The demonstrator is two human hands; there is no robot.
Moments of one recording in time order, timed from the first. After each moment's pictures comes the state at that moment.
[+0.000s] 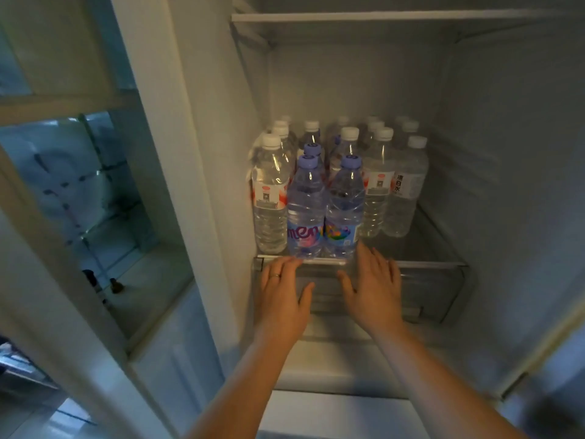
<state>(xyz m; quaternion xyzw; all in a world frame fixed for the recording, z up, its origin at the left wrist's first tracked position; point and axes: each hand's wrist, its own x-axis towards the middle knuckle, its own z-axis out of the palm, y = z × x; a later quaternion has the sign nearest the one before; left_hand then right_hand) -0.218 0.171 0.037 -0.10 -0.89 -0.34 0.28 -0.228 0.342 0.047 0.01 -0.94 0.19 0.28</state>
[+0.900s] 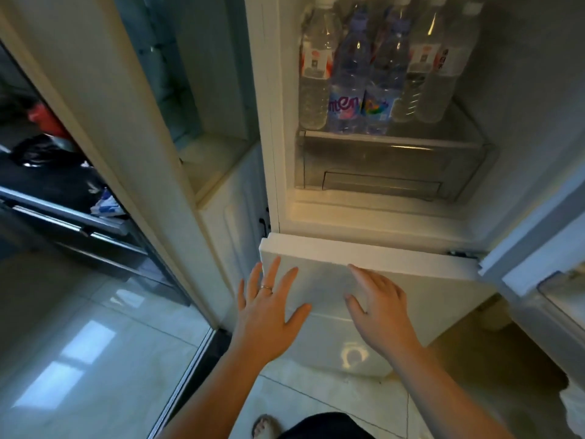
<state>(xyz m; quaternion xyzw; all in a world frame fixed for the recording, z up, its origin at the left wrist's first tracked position) 0.053 0.092 -0.055 -0.02 -0.99 -0.16 0.00 0.029 0.311 -0.053 0.07 -0.96 0.26 0.04</state>
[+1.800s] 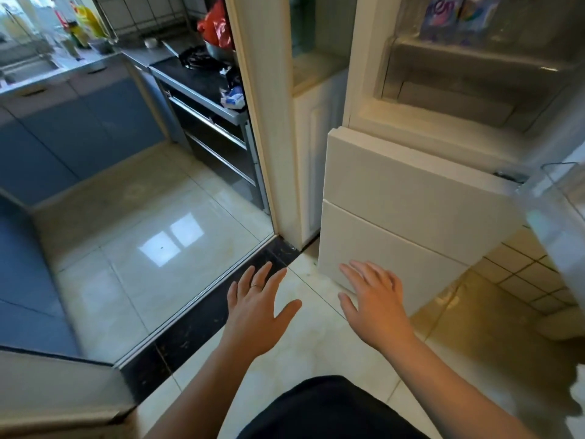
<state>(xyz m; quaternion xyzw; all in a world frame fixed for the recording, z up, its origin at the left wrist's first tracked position) 0.396 0.190 -0.074 0.24 -0.95 -0.17 -0.09 0.278 0.379 -0.086 0.31 -0.94 0.15 -0.08</state>
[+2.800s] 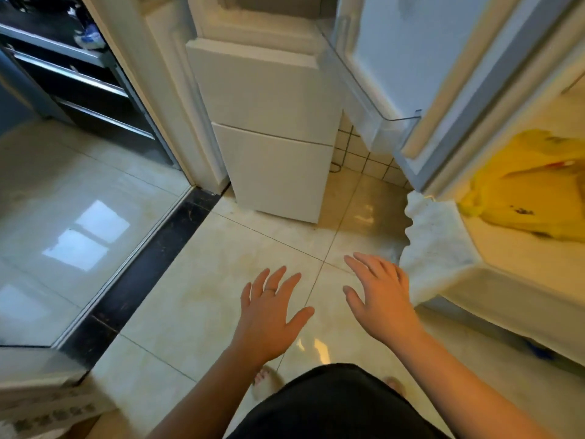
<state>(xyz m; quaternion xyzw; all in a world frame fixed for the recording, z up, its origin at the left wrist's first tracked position) 0.591 0.483 -0.122 0.03 -0.96 -0.21 -0.17 0.533 0.699 -0.106 0.15 -0.98 0.14 -0.07</state>
